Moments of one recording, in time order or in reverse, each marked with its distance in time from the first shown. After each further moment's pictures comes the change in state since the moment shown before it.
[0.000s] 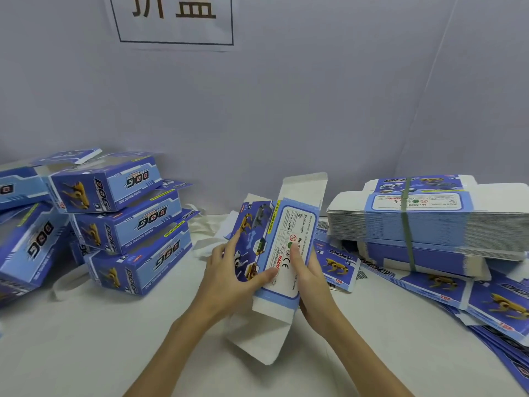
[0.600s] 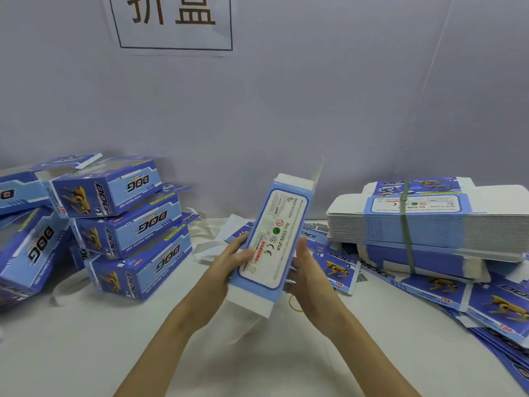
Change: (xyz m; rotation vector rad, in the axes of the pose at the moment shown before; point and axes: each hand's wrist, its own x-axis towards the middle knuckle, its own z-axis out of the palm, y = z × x) left_hand 0.008 0.013 -0.017 -0.711 -0.278 -0.124; right_hand 0.001 -0.016 0.003 -0.097 -0.122 0.126
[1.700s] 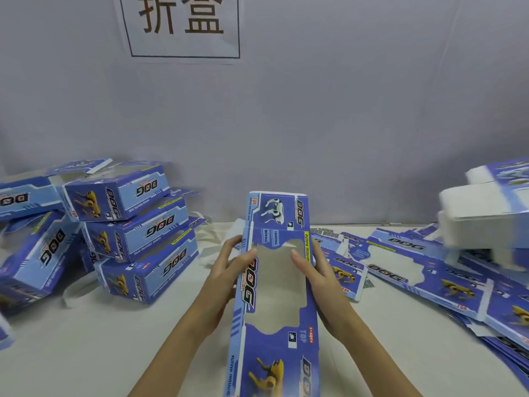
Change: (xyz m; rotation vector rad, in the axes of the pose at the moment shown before) left_hand -0.022 0.012 0.012 0.016 0.168 0.034; right_hand -0.006 -0.007 -0.010 -0.036 0.026 -0.068
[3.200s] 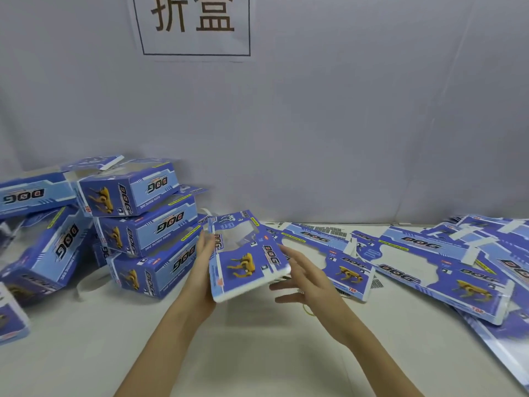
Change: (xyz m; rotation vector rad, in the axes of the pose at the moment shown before) left_hand 0.036 -0.027 -0.052 -0.444 0.096 -0.097; right_hand -0.004 0.014 0.010 -0.183 -0.189 -0.084
